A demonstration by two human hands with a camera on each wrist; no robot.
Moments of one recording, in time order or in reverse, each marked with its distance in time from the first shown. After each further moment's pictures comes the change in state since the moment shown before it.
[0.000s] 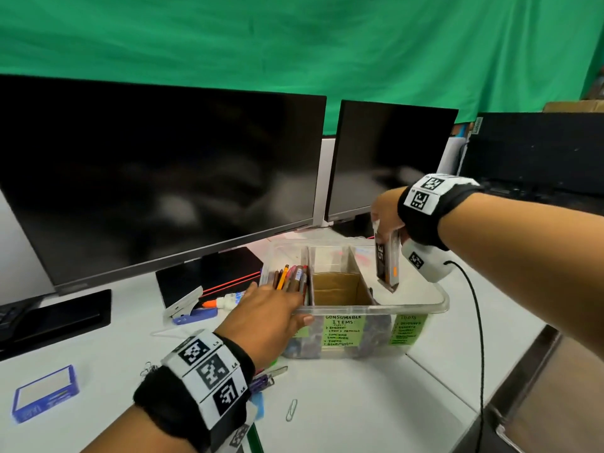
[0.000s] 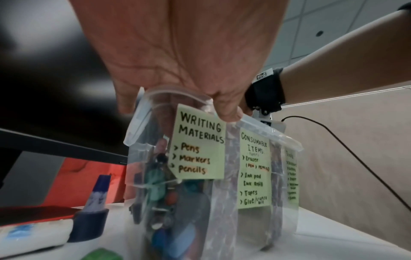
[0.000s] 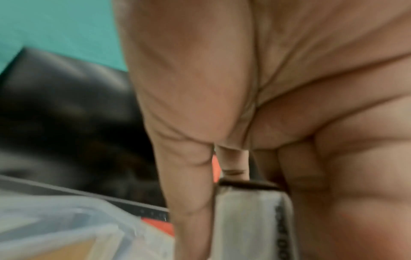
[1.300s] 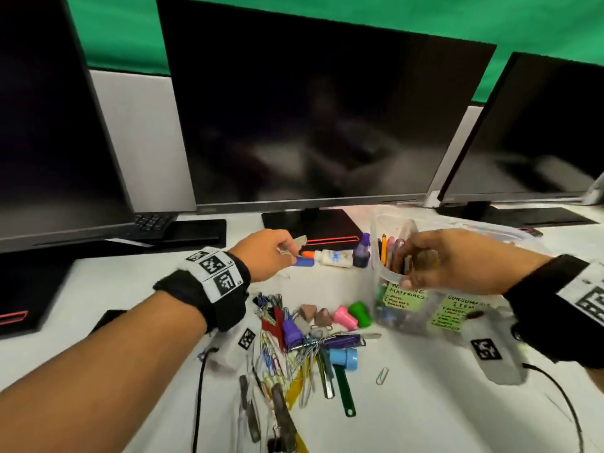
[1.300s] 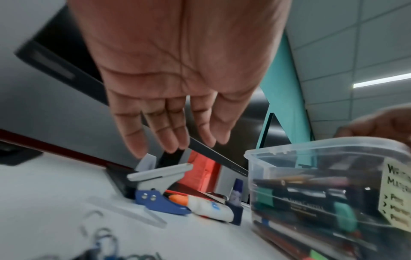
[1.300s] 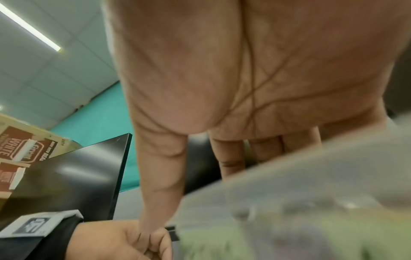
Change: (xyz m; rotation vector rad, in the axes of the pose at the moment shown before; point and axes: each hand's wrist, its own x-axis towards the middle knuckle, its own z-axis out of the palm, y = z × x) left_hand -0.034 -0.142 0.002 -0.409 0.126 -0.427; right_hand -0.094 -0.092 0.068 0.107 0.039 -0.613
